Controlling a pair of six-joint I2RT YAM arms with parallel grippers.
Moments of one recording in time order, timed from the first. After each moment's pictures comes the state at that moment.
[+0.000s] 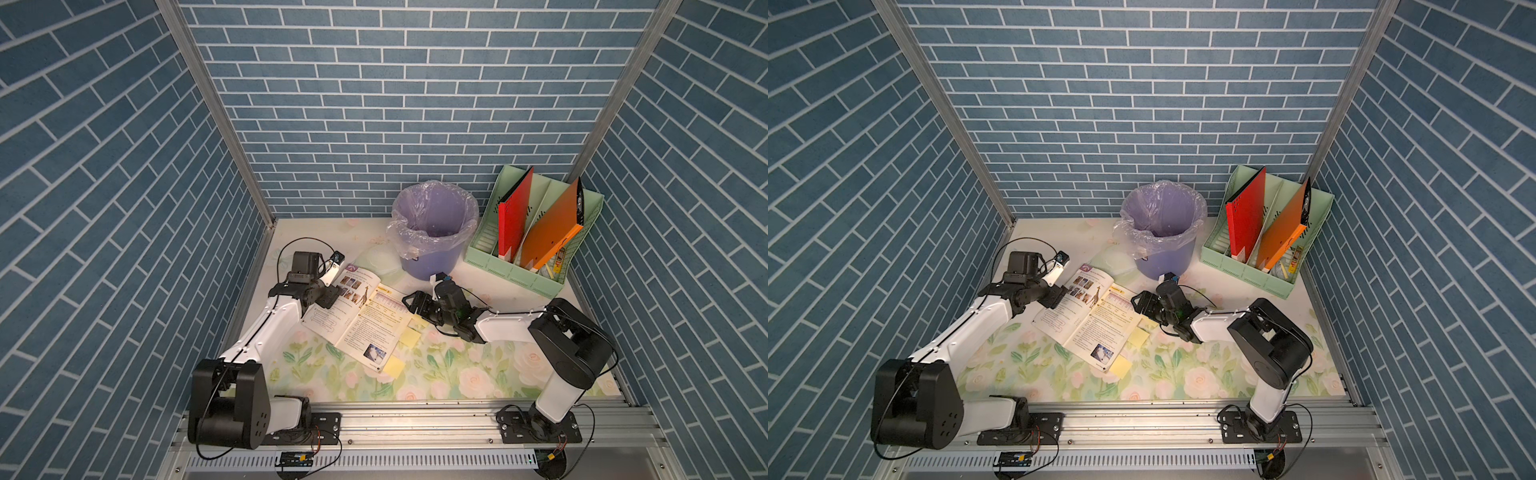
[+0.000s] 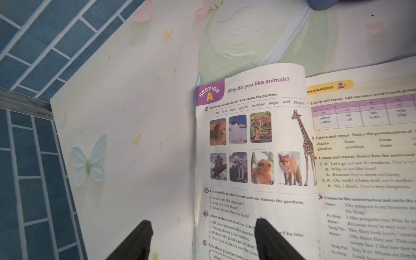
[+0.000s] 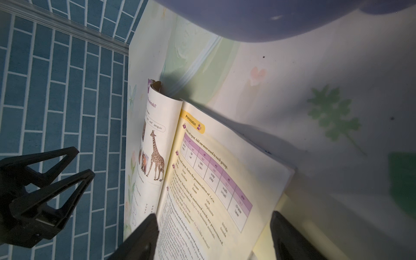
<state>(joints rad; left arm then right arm) -0.11 1.33 0.87 -0.42 0.03 0.52 0.80 1.74 0.76 0.40 -0.15 1.05</state>
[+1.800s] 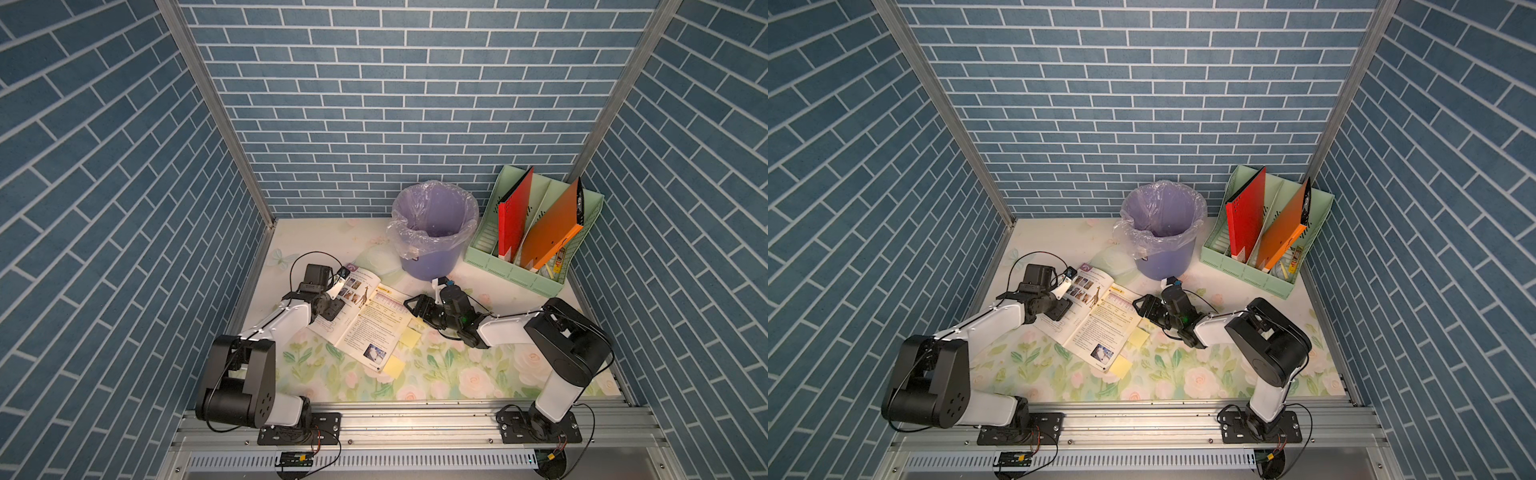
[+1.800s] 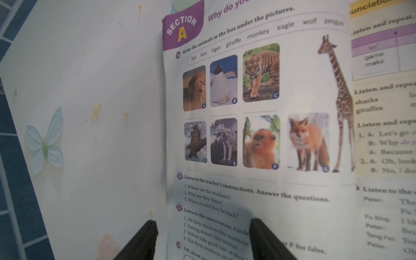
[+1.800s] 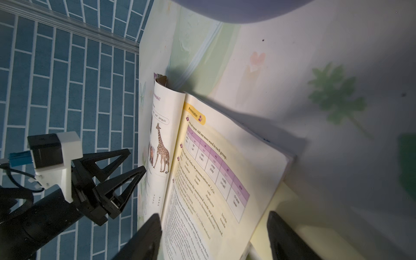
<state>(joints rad) -0.14 1.42 0.75 -0.30 -0.07 0.51 0.78 1.76 0.69 0.55 -0.22 1.10</state>
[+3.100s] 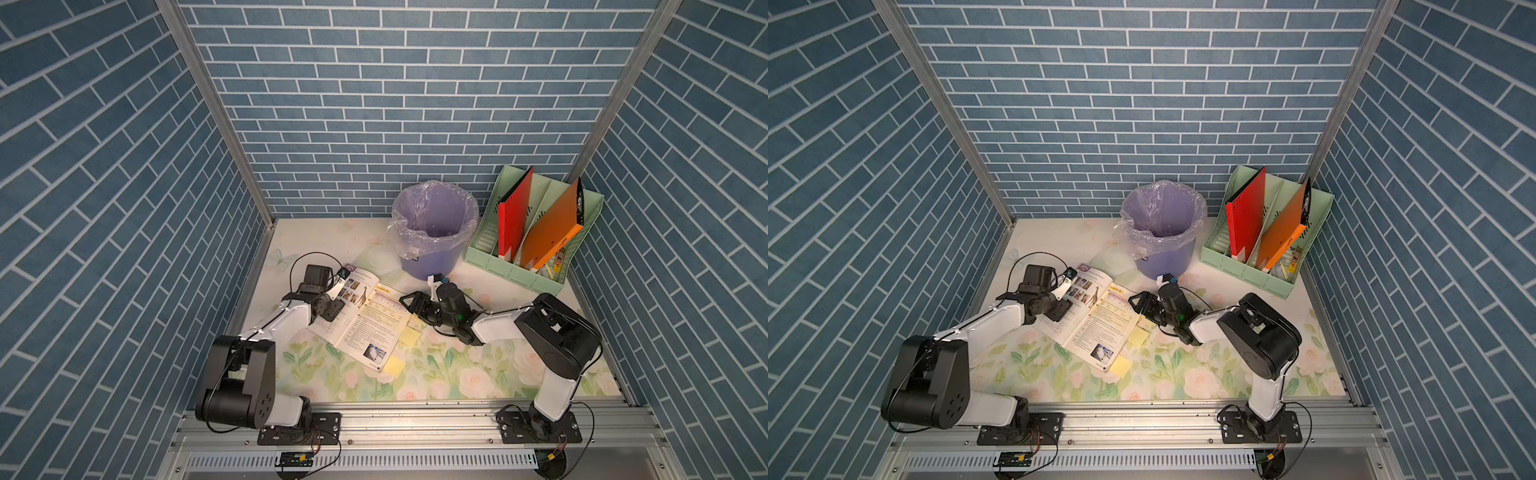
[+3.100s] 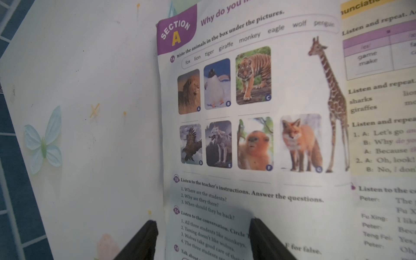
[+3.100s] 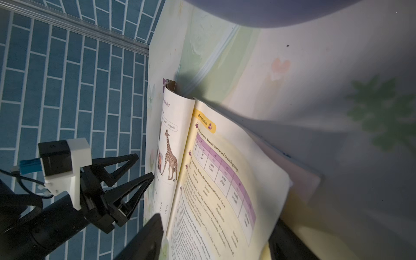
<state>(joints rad) -0.14 1.42 0.74 -0.30 -0.06 0.51 0.80 1.82 0.73 0.61 -0.24 1.11</state>
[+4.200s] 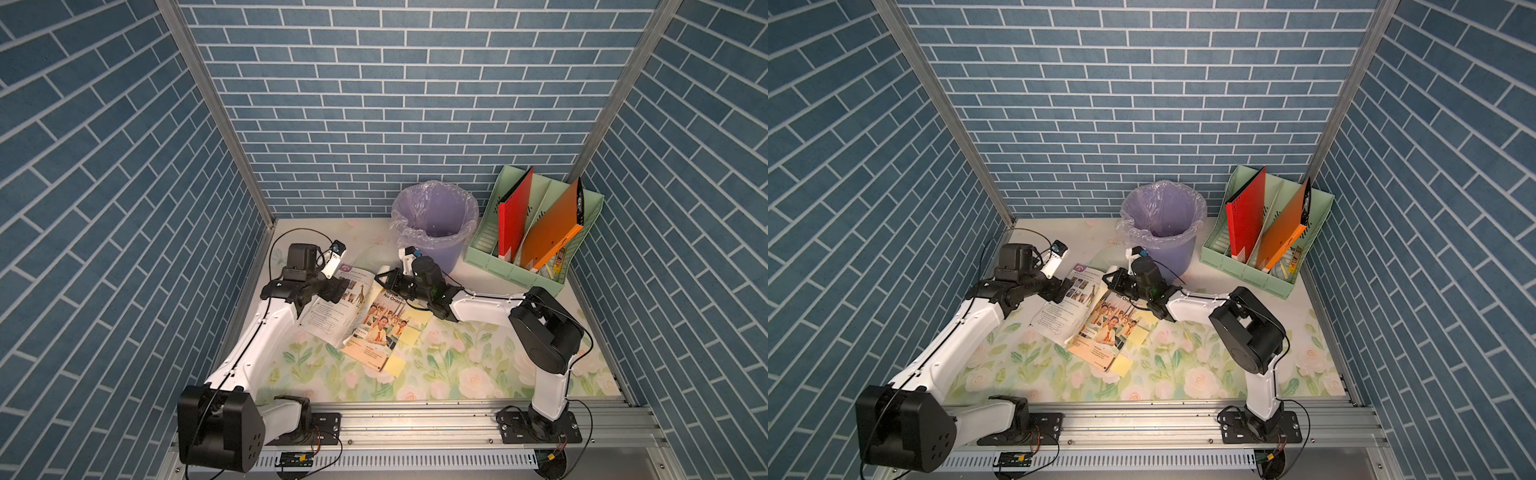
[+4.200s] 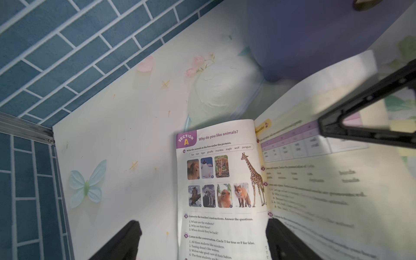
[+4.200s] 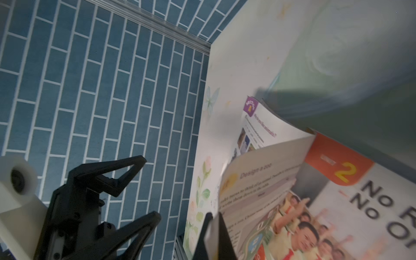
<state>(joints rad) -0.12 1.22 0.99 -0.54 0.16 0.41 0.87 1.93 1.20 0.44 -0.28 1.11</state>
